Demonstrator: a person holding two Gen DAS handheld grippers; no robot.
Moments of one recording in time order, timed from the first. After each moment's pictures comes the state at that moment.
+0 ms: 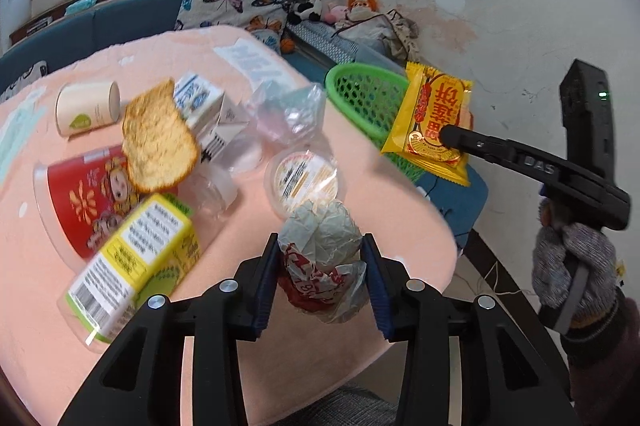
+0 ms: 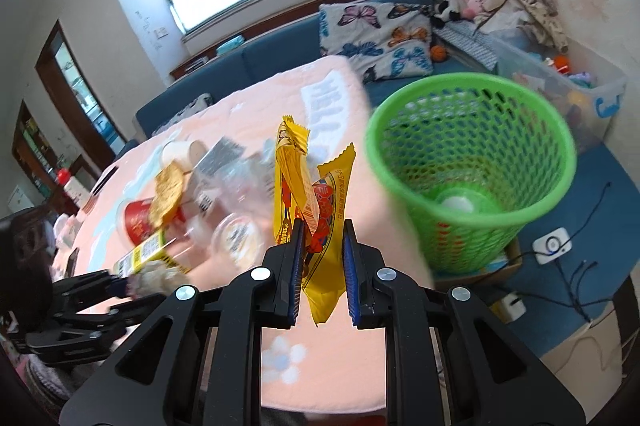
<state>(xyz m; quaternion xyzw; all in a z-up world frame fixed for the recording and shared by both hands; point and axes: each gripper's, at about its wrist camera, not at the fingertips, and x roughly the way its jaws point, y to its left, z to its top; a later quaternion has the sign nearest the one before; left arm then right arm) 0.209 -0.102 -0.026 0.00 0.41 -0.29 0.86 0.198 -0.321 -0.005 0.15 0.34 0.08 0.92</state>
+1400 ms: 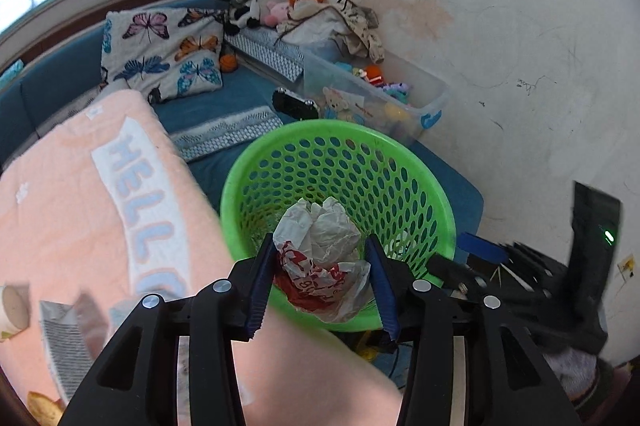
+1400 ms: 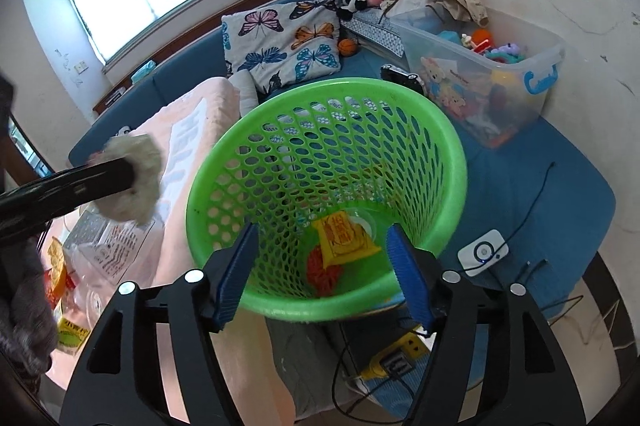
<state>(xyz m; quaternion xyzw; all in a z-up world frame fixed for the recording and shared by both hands) 0.359 -0.310 0.007 0.08 0.42 -0.34 0.84 0.242 -0.449 -0.045 0.19 0.36 -0.03 0.91</state>
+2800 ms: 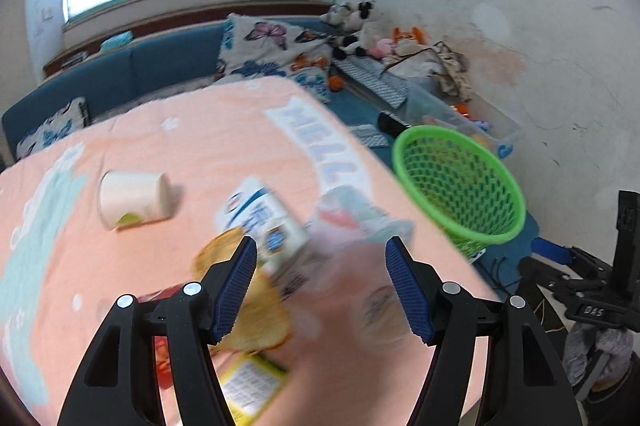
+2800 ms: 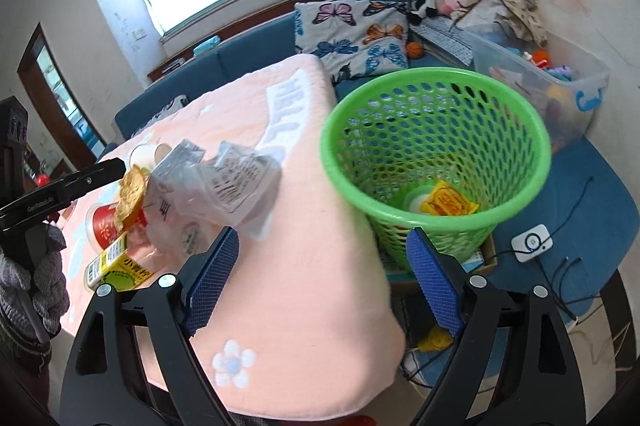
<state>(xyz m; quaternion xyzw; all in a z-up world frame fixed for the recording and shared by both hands) 0.295 -0.094 0.017 0.03 0.38 -0.20 0.90 0.201 -0.326 -0.022 0.14 0.36 0.07 0.92</state>
